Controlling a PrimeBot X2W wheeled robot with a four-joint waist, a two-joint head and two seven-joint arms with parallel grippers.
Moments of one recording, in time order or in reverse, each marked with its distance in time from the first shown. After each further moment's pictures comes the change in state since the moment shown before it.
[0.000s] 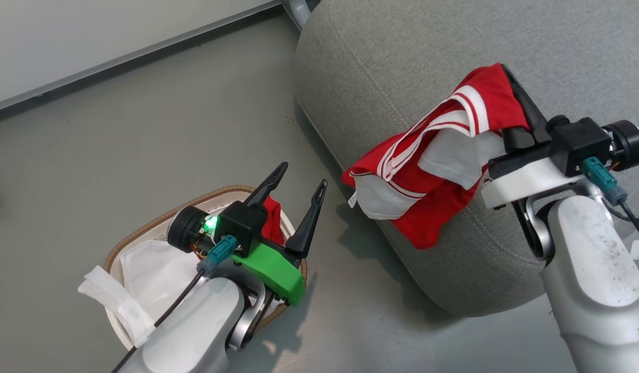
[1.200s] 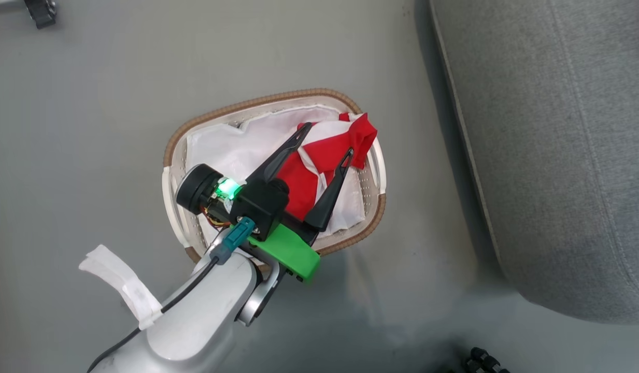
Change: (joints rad) left arm -0.103 0.005 -0.039 -0.091 0.069 0.004 0.004; right arm -0.596 -0.406 -0.371 0.583 -0.075 0.000 0.069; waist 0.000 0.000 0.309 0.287
